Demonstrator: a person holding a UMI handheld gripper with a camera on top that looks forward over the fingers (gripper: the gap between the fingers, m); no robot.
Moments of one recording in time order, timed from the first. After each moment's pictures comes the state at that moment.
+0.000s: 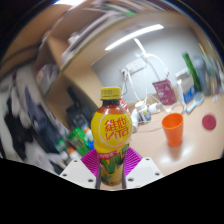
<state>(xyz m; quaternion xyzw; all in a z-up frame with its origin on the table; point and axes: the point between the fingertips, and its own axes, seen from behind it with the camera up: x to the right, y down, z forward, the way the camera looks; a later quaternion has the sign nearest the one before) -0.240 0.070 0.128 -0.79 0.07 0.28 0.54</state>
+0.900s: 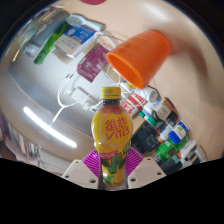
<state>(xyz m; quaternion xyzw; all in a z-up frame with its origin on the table) -0.177 0.170 0.233 -0.35 0.56 0.74 0.14</state>
